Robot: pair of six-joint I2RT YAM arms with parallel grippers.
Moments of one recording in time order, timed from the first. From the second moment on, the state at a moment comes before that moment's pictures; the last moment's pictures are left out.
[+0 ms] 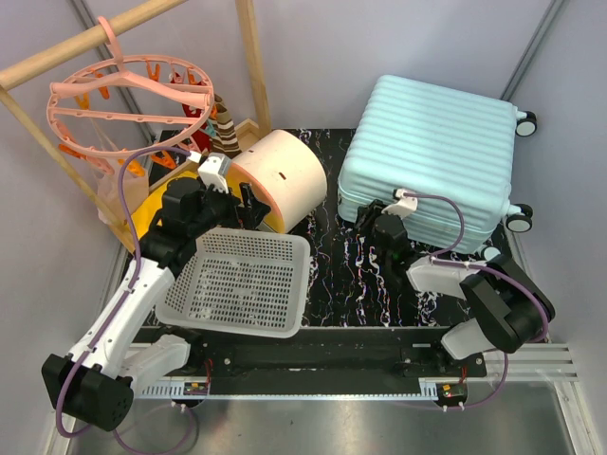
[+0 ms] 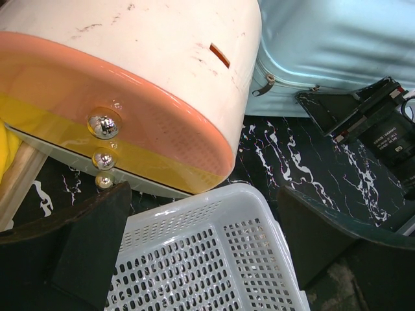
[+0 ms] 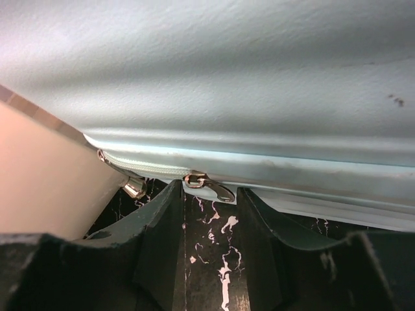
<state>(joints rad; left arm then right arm) -0.32 0.98 0.92 -0.30 0.29 -0.27 0.61 1.47 0.52 0.71 0.54 0.62</state>
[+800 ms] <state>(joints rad) -0.32 0.97 0.91 -0.29 0.30 -0.29 0.54 1.61 0.61 0.74 0.41 0.63</state>
